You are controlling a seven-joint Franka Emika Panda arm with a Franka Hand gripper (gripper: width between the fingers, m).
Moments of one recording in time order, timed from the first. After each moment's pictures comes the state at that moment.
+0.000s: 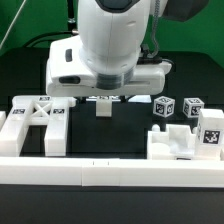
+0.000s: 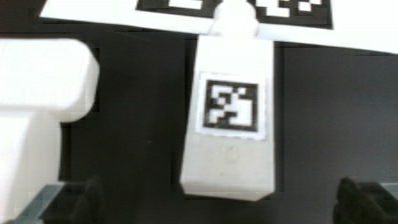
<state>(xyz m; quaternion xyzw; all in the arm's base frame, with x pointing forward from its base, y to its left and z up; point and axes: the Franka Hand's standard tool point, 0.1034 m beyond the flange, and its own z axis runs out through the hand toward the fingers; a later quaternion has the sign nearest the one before) 0.470 -0.033 0.030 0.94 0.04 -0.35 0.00</state>
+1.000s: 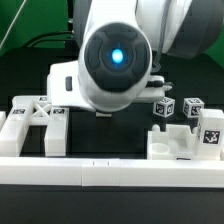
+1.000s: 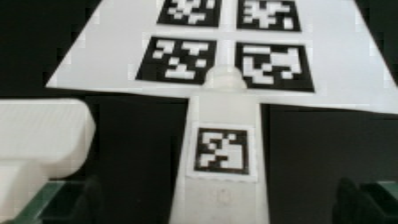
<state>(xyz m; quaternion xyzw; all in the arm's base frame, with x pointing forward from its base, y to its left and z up) 0.463 -0.027 0.022 0.87 0.03 -0.49 0.00</state>
